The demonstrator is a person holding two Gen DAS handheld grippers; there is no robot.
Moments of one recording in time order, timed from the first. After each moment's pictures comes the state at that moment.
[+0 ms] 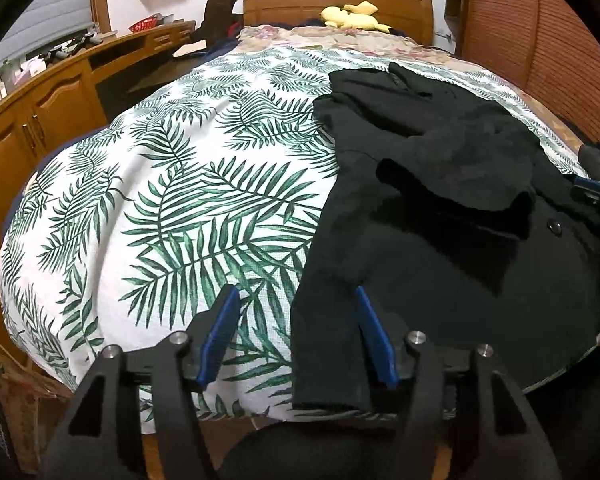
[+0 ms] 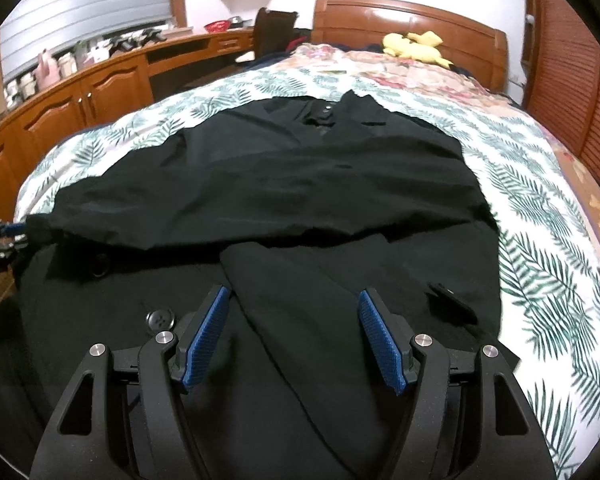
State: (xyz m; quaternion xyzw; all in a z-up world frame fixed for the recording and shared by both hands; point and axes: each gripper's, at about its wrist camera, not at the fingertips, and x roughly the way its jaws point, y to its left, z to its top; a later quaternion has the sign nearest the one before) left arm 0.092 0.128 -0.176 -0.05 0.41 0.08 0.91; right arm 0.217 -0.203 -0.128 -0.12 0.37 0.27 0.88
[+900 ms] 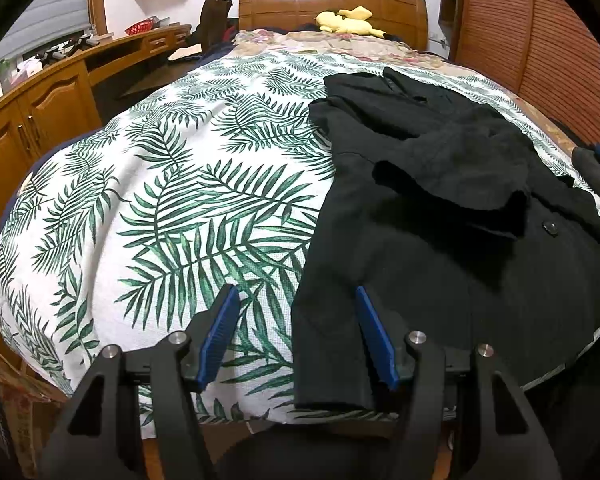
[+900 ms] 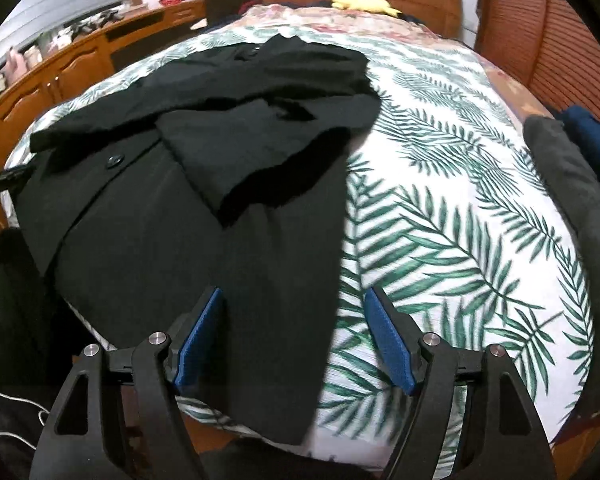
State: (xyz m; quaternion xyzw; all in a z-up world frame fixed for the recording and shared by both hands) left arm 0.087 0.129 -0.178 -0.05 0.40 0.07 0.91; right arm 0.138 -0.329 -0.141 -0.12 0.44 0.21 0.86
